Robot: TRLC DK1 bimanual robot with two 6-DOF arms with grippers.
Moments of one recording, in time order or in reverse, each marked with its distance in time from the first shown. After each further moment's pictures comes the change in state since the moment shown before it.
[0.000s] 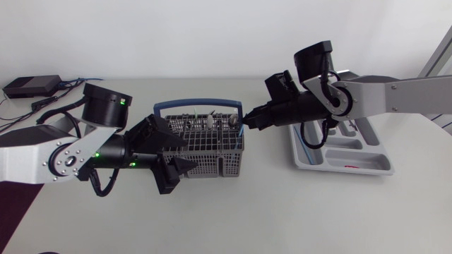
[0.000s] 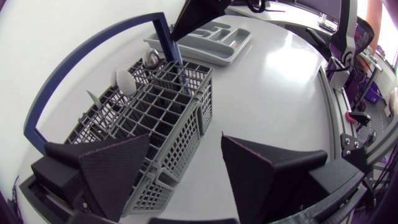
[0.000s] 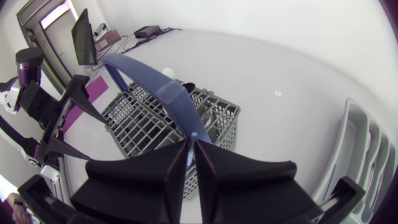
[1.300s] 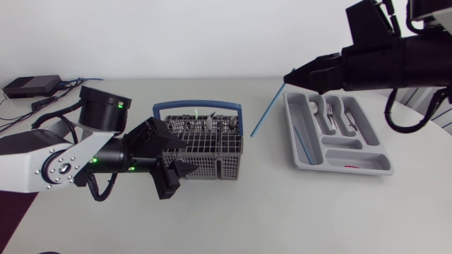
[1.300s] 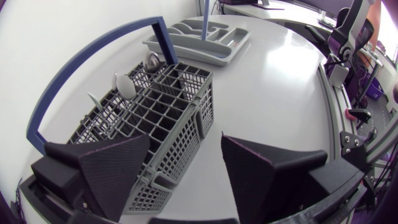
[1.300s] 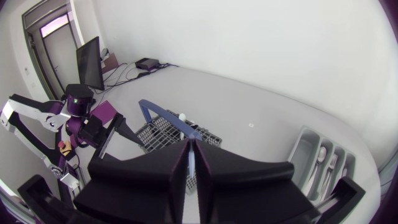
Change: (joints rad) left arm -0.031 -0.046 -0.027 0.000 -0.034 -0.003; right arm -0.078 -0.483 0.053 -0.360 0.014 -0.012
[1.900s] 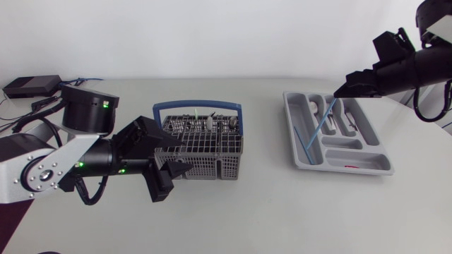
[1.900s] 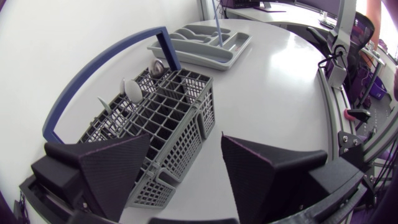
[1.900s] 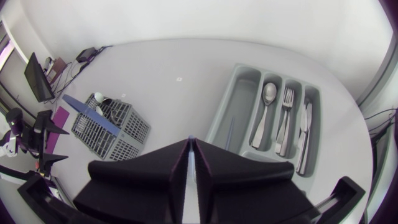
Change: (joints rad) left arm 0.007 -0.090 -0.029 -0.024 -0.012 0.000; right arm -0.400 0.299 0.174 -0.245 -0.003 -0.129
